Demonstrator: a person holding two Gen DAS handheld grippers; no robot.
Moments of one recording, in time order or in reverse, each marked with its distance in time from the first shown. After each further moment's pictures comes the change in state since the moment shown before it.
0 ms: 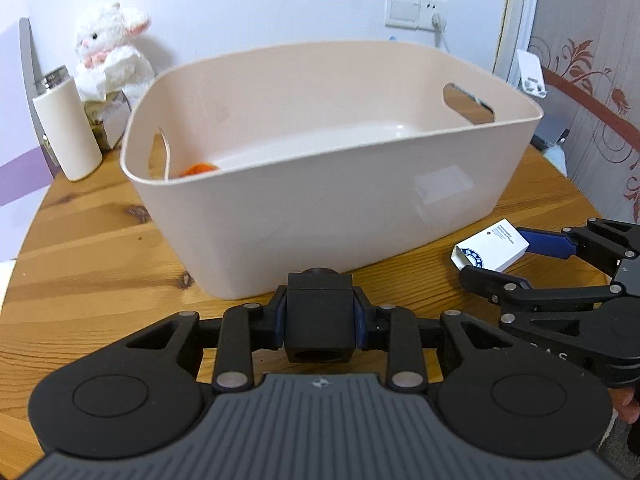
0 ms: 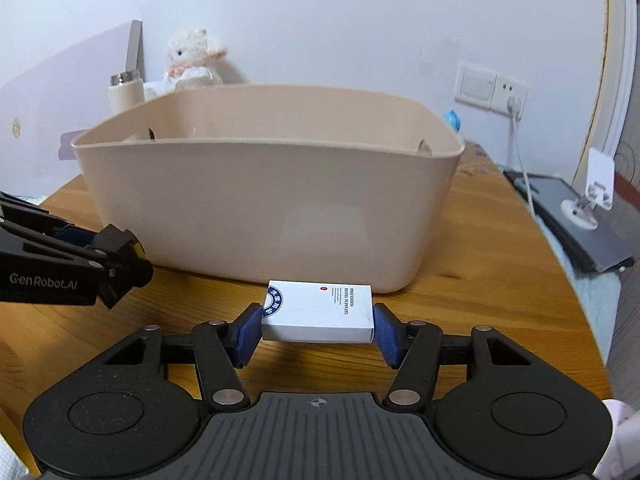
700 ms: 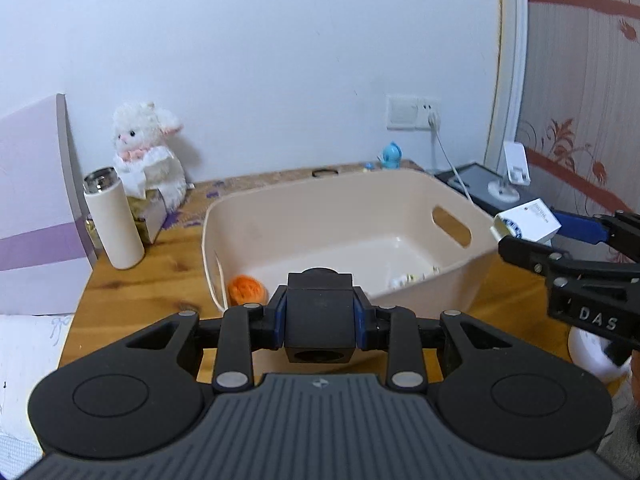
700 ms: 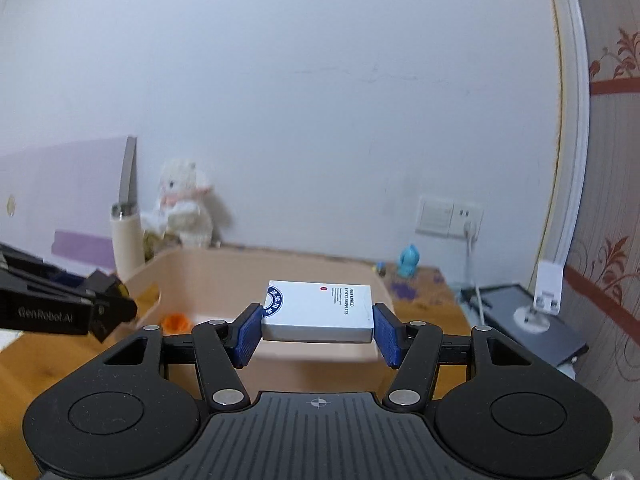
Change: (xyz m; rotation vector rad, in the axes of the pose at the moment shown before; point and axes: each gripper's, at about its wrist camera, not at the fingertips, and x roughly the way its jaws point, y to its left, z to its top) left arm -0.089 0.013 0.041 -0.015 -0.243 0.016; right arm -0.082 0.000 0.065 0.018 -0.331 -0.082
